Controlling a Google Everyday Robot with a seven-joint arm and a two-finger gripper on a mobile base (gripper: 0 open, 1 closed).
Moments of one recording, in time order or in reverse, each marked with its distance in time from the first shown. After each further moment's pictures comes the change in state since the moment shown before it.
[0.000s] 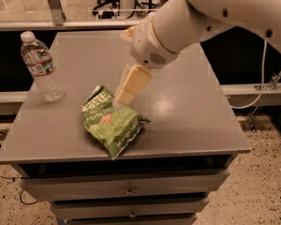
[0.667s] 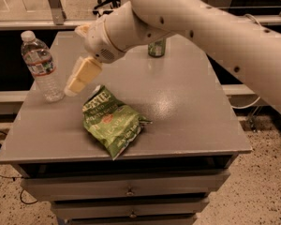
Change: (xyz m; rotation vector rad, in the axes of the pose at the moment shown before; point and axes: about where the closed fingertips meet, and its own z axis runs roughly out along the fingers) arm -0.074 -0.040 0.097 -0.044 -0.248 -0.017
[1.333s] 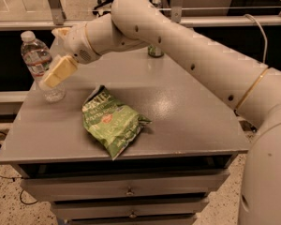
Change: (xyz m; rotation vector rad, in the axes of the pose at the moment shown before) arm -0.029 -0.023 0.075 -0.081 -0.222 0.047
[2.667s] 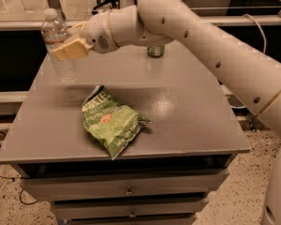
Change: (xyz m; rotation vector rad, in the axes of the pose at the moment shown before) arm -0.011 -0.016 -0.051 0.045 -0.094 0.163
